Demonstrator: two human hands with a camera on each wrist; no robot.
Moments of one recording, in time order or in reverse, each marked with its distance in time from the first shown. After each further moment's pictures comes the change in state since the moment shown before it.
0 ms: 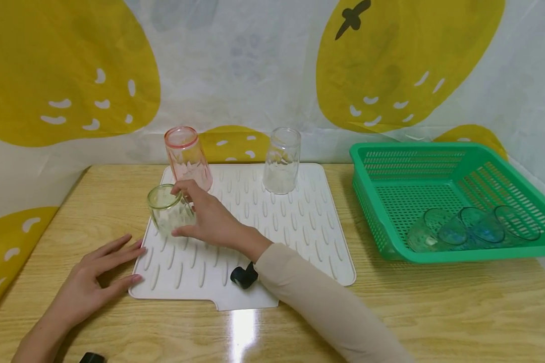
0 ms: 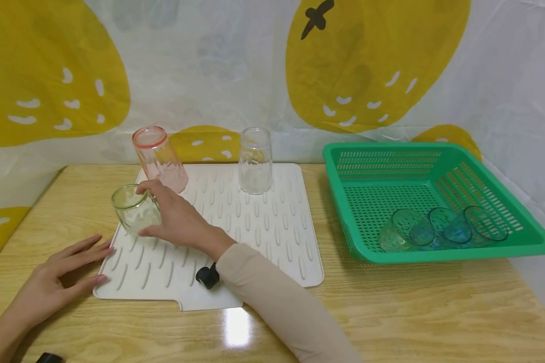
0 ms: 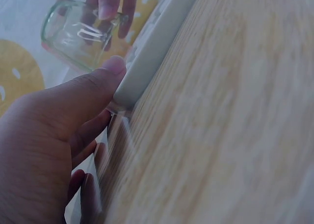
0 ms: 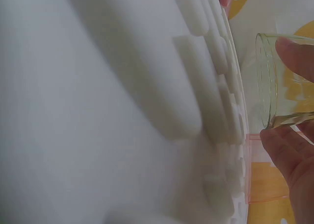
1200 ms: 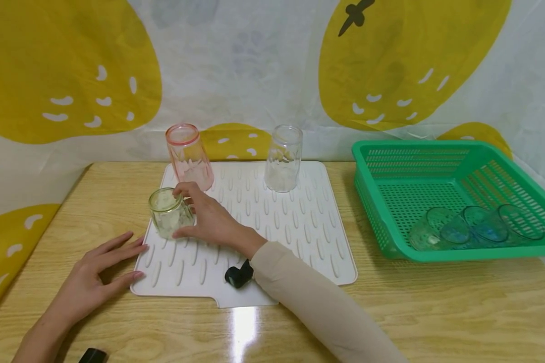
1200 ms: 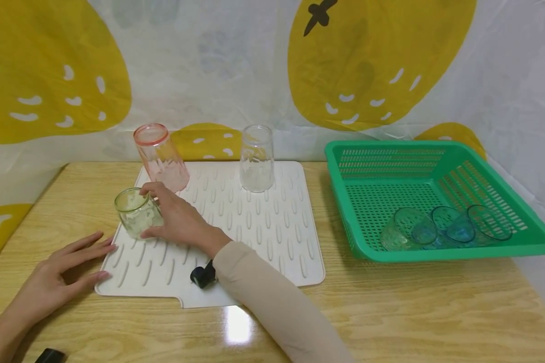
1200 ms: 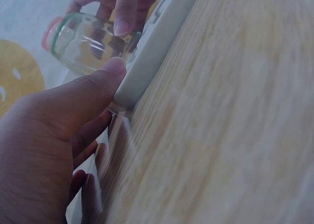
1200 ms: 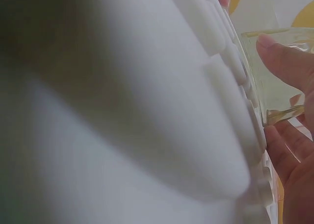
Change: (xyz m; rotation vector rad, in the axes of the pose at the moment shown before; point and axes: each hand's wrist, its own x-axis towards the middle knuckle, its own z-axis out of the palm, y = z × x) left_hand 0.000 0.002 -0.002 -0.003 -0.017 -0.054; right_hand 0.004 0.016 0.016 0.069 -0.034 0.004
